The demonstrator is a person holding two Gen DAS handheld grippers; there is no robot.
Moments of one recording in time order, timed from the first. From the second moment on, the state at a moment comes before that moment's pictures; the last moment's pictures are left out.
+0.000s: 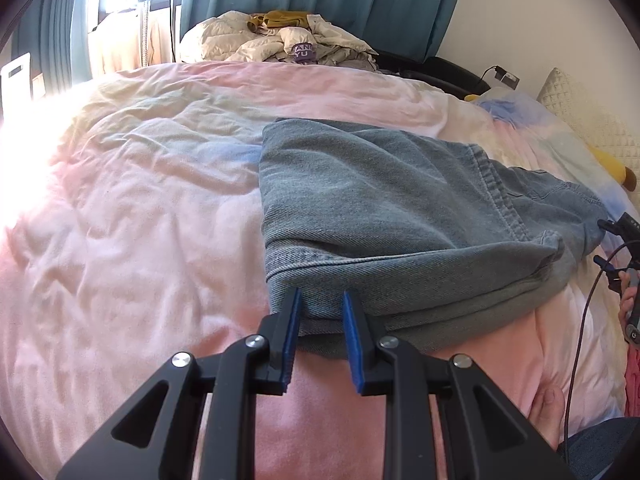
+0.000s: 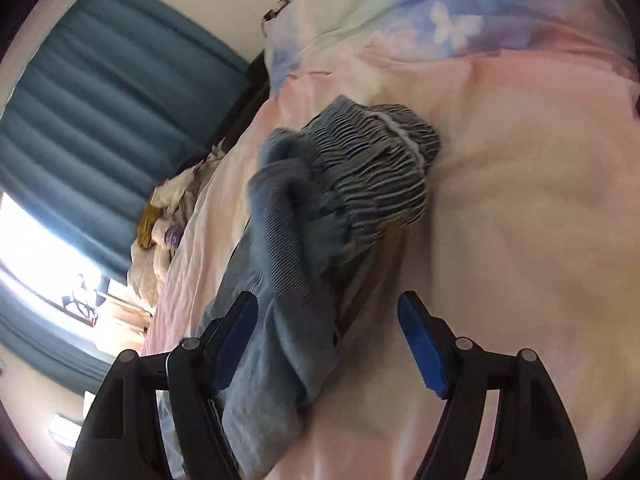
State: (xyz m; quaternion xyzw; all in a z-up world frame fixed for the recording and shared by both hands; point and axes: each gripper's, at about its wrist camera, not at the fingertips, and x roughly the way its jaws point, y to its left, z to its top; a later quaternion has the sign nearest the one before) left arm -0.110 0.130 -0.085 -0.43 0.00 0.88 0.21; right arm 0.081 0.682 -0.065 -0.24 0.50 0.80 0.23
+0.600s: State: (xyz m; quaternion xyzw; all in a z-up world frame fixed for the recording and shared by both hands) left arm -0.120 0.142 -0.091 -0.42 0.01 0.88 0.20; right arm -0.021 0.690 -0.045 -0.27 0.39 0.85 0.21
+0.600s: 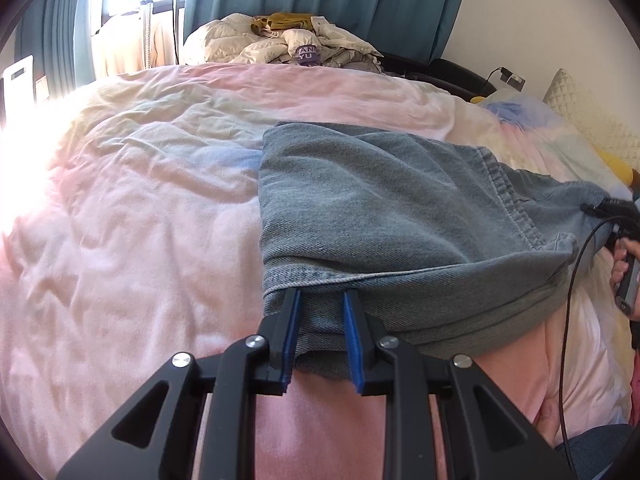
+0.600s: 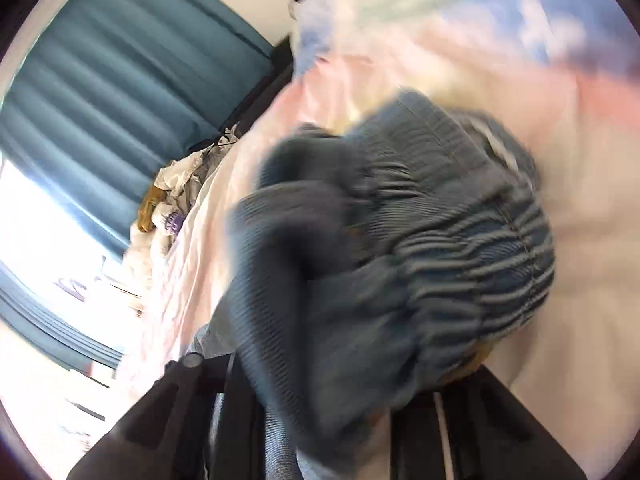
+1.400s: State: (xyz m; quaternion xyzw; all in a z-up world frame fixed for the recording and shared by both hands) left arm -0.126 0.049 -0.028 -0.40 -0.13 0.89 0.18; right arm -0.119 0.194 -0.067 -0.42 -0.30 0.85 -0.02
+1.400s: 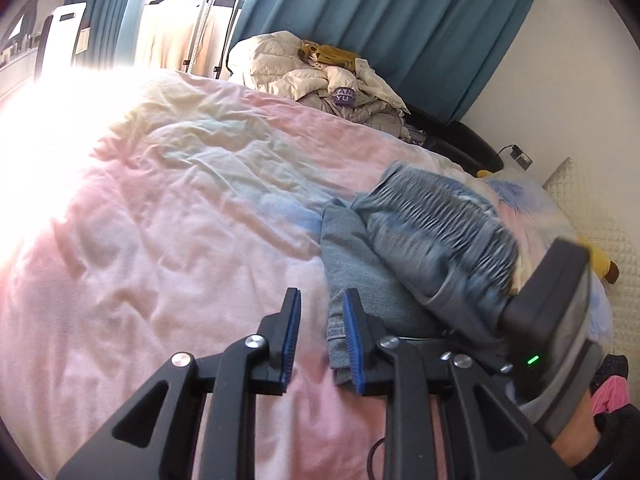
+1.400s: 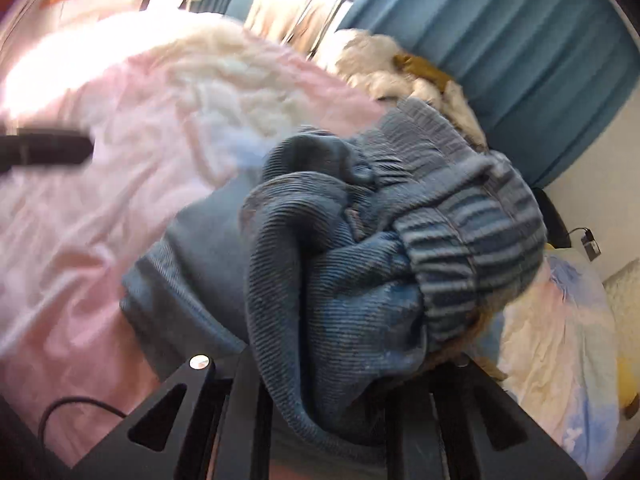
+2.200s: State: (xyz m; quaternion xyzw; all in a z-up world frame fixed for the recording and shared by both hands) left arm -0.132 0.037 -0.041 -0.40 -0.19 0.88 0.20; right arm -0.096 0.297 0.013 -0.32 0.16 0.93 -0.09
